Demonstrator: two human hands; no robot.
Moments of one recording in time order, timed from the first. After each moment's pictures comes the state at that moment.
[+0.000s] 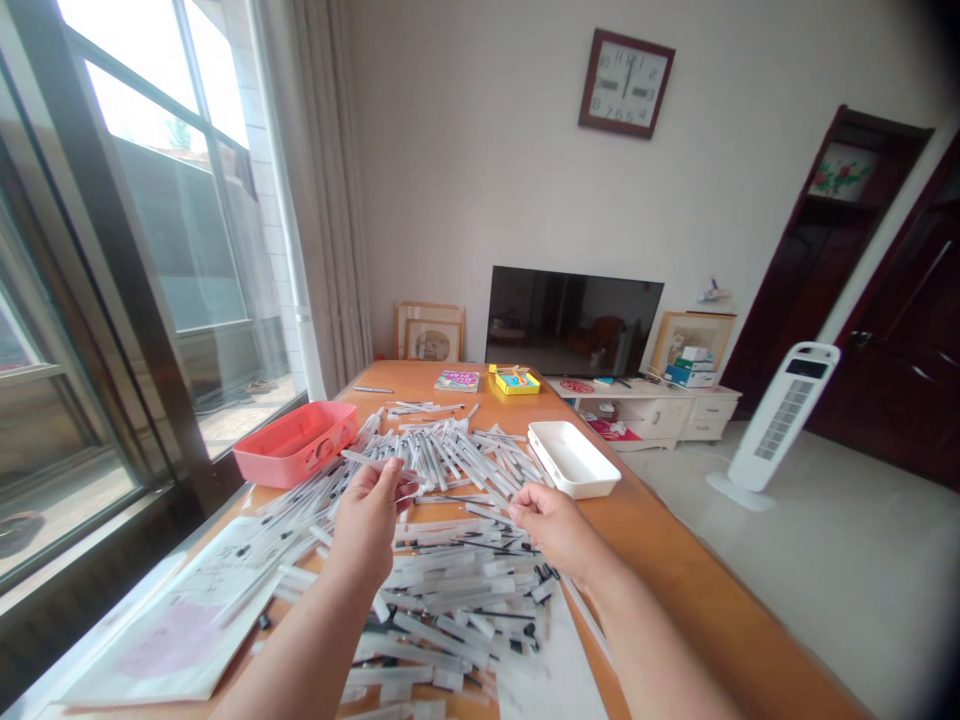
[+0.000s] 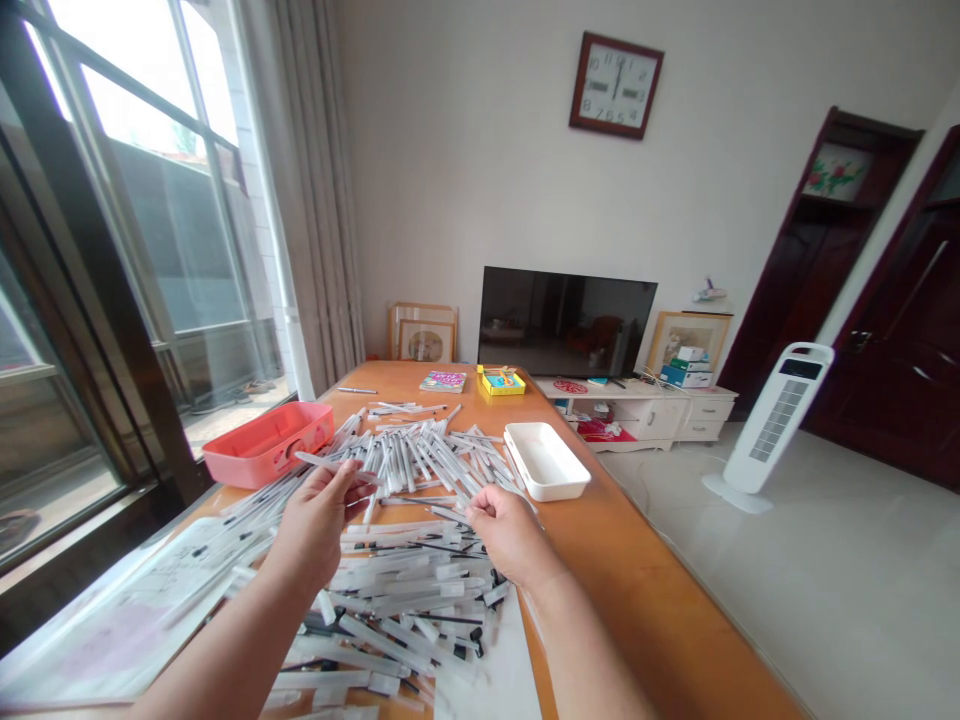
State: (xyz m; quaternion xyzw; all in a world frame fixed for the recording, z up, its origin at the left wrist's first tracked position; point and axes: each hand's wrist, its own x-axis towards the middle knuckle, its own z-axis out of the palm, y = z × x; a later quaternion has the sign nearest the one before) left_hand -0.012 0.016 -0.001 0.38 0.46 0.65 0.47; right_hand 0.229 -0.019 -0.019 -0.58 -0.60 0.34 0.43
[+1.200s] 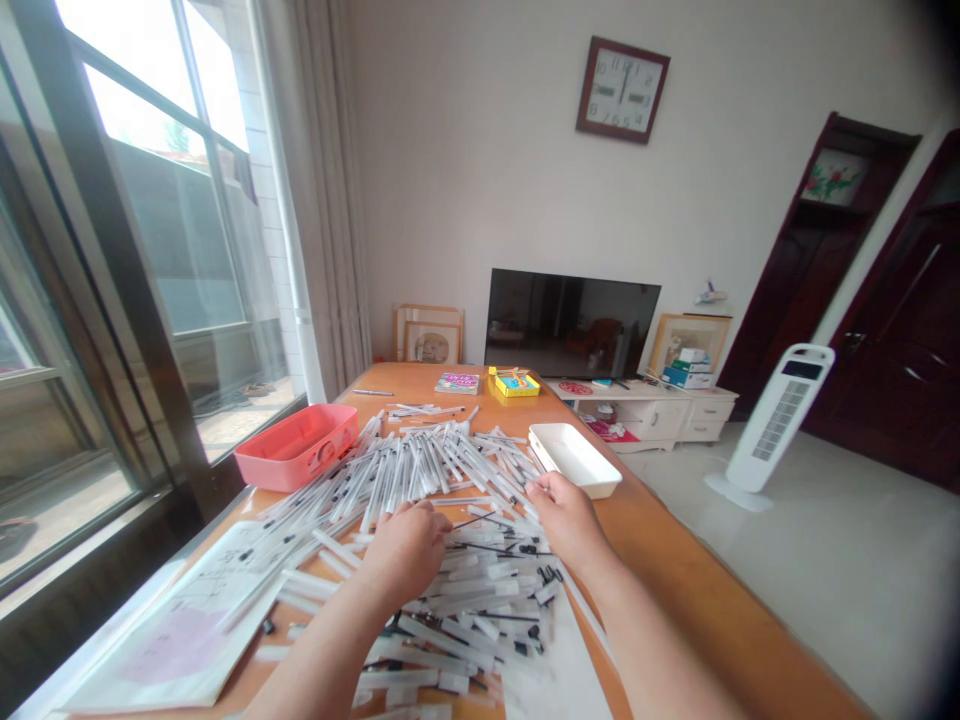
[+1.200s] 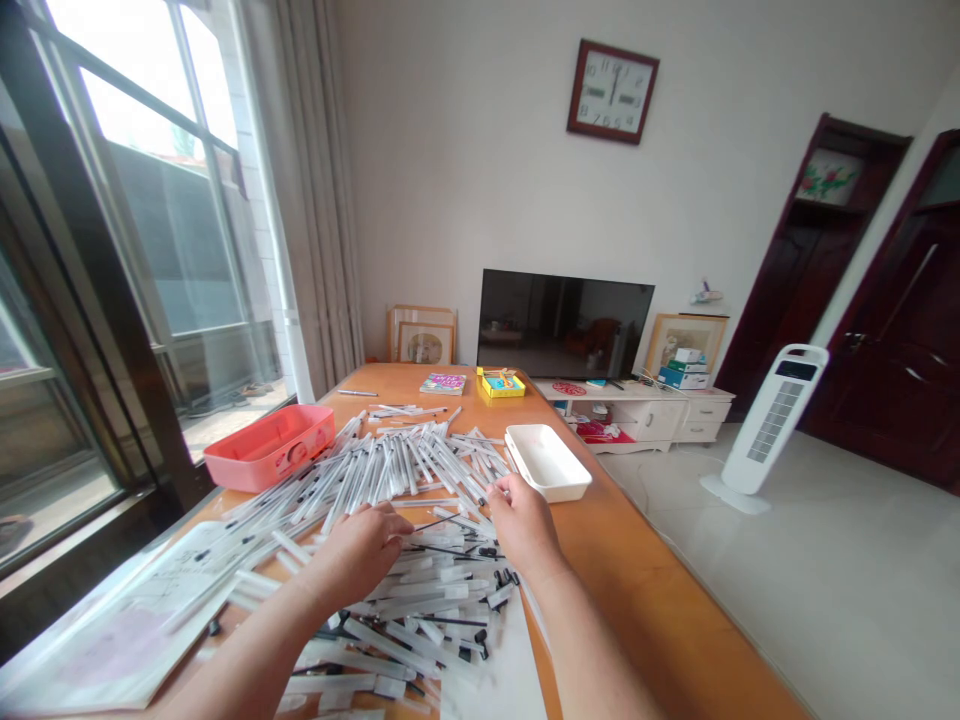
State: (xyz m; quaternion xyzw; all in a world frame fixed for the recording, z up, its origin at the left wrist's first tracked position) left_hand -0.009 -0.003 -0.006 0.83 0.54 0.14 0.10; right_hand 0.244 0.006 -0.039 -0.64 -0.57 0.20 0.47
